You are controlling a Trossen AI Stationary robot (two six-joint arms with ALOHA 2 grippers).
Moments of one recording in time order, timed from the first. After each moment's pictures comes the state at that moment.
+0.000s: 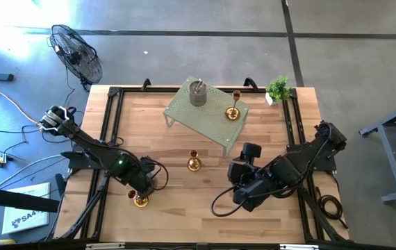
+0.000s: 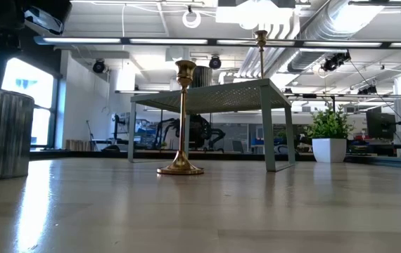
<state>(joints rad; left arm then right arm) -0.58 1.38 1.04 -1.09 -0.12 -1.21 0.59 1.76 1.93 -1.45 0.60 0.66</state>
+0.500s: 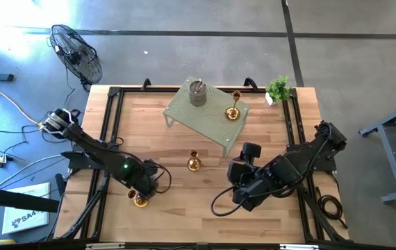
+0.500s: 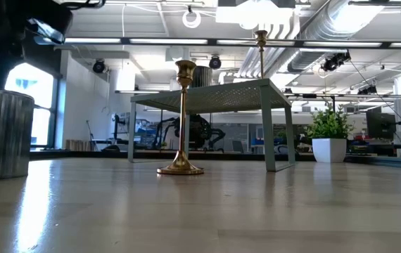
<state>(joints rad) -0.58 1.45 1.04 -1.07 -0.11 -1.14 0.59 1.76 1.93 -1.44 0.60 0.66</state>
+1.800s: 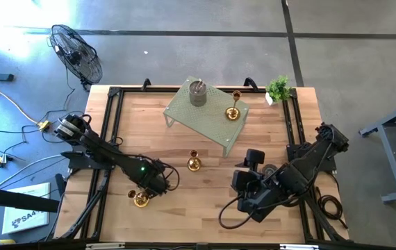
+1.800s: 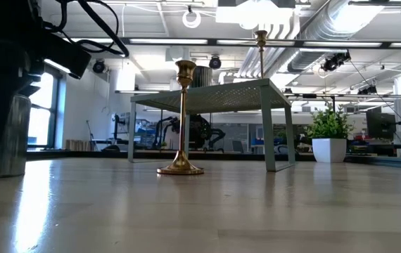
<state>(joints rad) -0.49 1.62 1.04 -1.04 -0.09 -1.06 0.66 1.75 1.93 -1.44 0.64 0.70</state>
